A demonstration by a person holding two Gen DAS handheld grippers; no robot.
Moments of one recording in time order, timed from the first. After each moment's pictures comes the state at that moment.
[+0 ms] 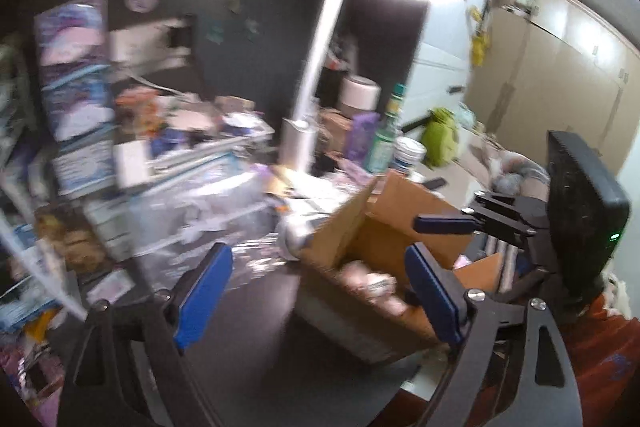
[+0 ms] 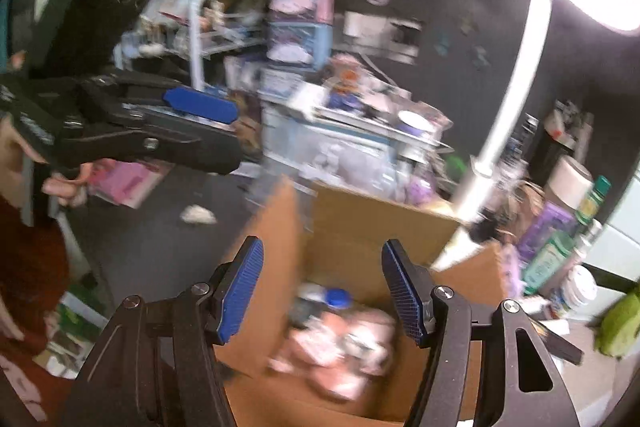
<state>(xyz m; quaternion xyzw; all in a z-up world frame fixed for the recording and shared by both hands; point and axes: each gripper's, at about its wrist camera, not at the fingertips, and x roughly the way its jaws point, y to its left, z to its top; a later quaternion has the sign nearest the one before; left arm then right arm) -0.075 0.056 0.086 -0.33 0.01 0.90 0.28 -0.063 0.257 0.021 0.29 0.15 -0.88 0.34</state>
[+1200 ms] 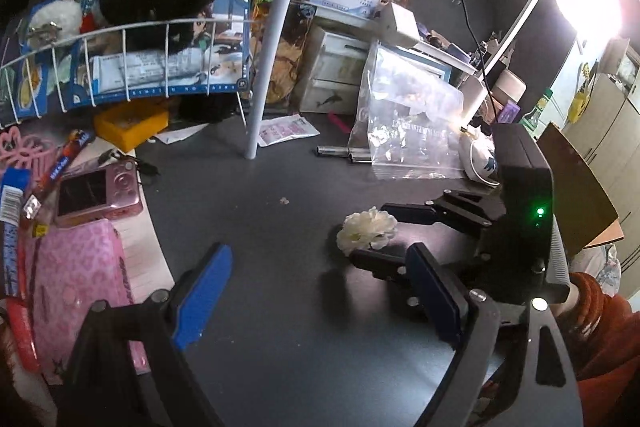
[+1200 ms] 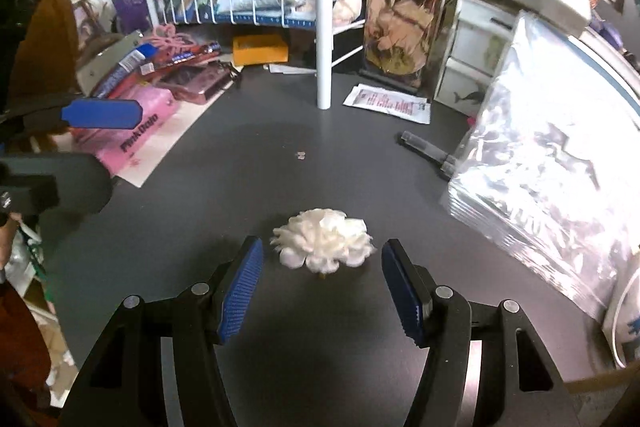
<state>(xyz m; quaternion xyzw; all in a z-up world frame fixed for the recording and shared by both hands) -0.050 -0.155 -0.081 -0.40 -0.11 0.90 0.13 -0.110 0.000 -0.153 0.40 0.20 -0.80 0.41</state>
